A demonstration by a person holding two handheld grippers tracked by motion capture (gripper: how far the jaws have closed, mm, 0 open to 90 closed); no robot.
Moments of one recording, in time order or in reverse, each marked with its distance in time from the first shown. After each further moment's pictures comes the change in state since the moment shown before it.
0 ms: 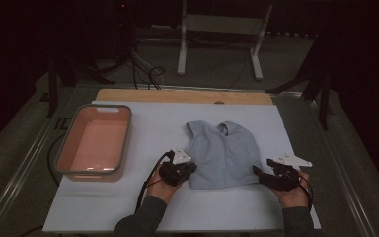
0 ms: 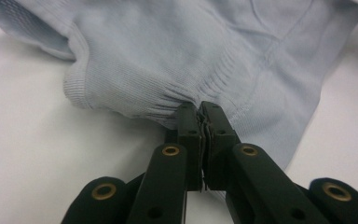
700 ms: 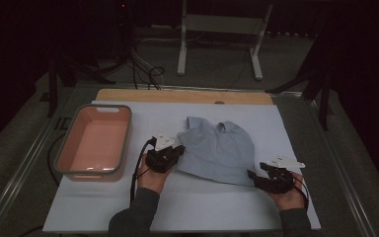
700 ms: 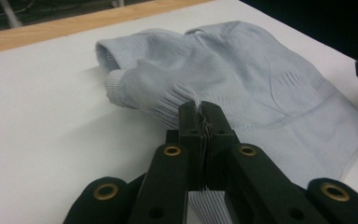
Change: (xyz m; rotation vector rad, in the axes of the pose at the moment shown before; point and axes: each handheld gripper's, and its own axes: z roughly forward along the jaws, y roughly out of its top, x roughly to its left) left arm 0.027 0.022 -0.041 -0.139 0.136 -0.112; right arm 0.013 -0.003 0.005 0.037 0.061 -0.045
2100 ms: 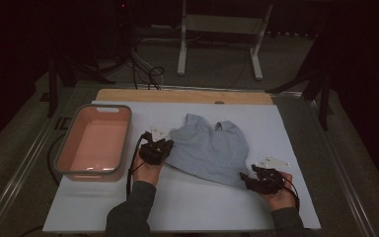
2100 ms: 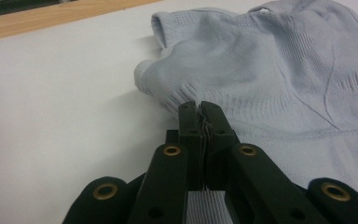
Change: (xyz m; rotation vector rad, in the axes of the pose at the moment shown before) left arm 0.029 -0.002 0.014 0.088 0.152 -0.037; right arm 0.016 -0.001 0.021 0.048 0.002 -0.047
